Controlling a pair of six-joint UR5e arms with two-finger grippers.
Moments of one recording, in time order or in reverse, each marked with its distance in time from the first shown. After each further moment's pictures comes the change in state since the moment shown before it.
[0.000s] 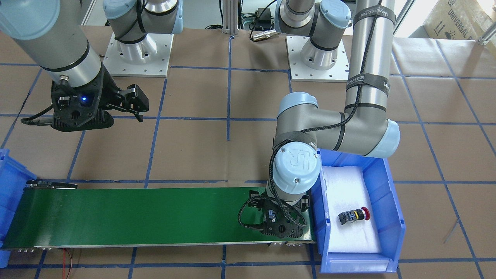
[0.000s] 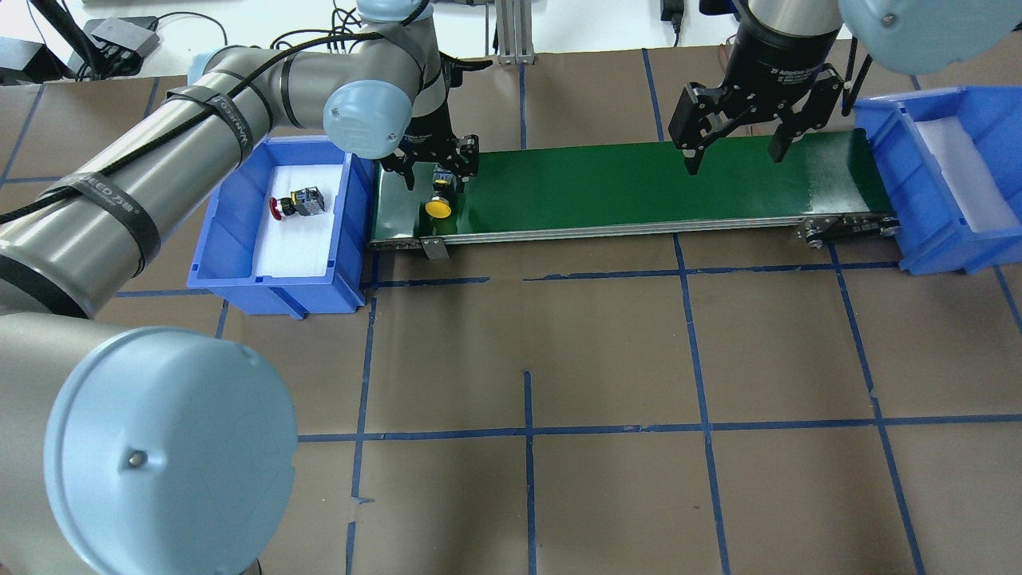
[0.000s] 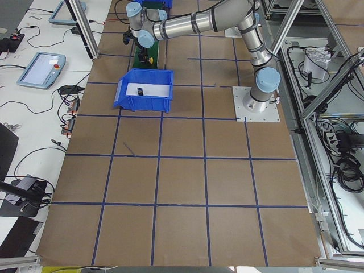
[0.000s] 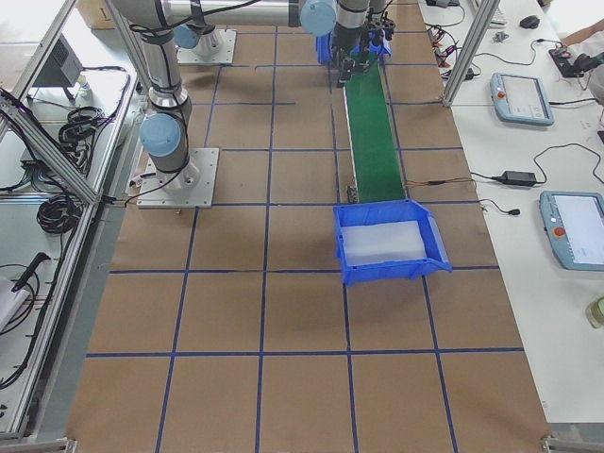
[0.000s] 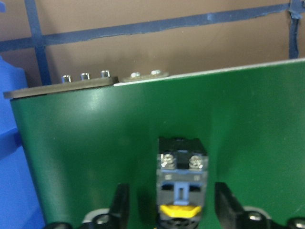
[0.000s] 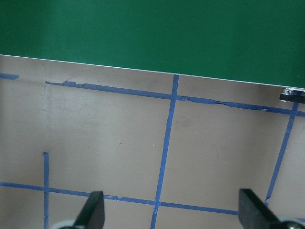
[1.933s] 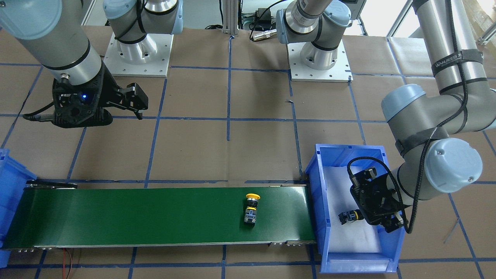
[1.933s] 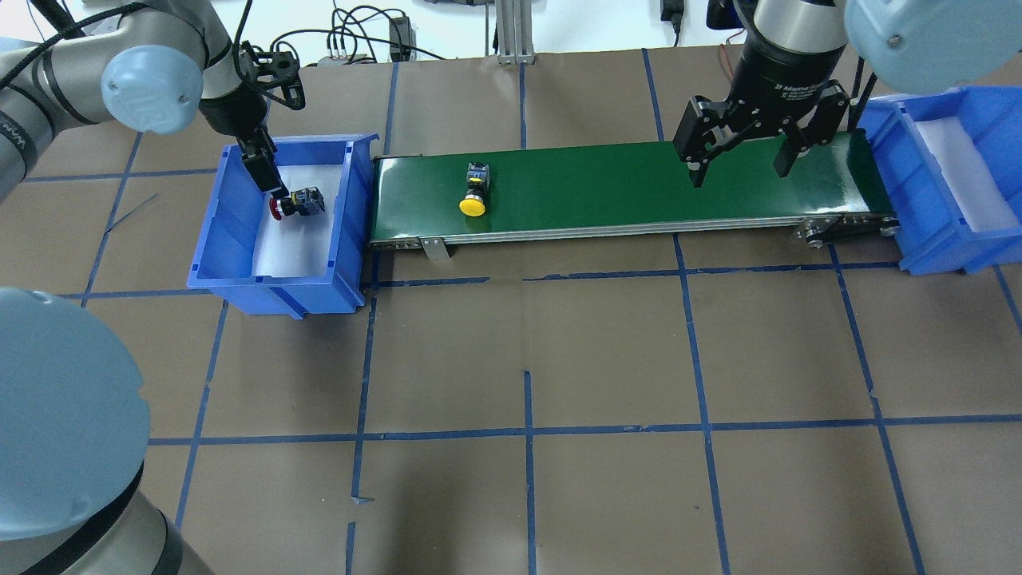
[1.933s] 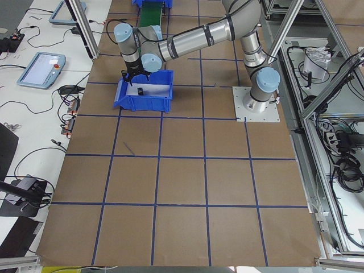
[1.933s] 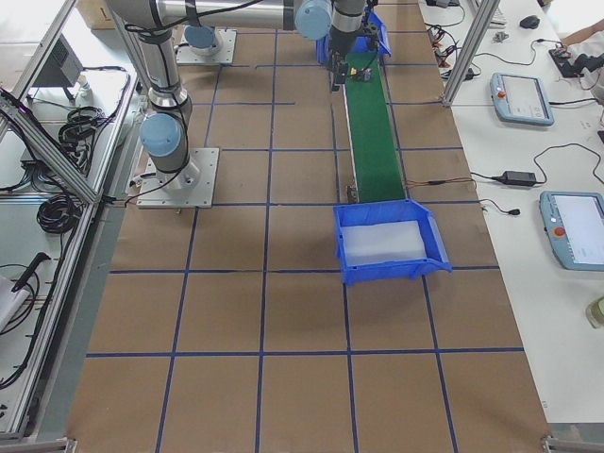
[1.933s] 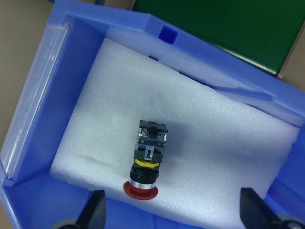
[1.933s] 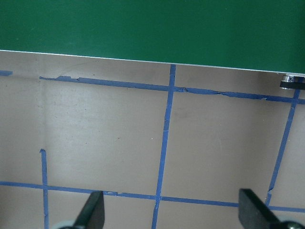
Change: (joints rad) left arm 0.346 0.096 -0.080 -0.039 -0.002 1.442; right arm -0.008 -0.025 0.044 -0.009 -0.002 0.020
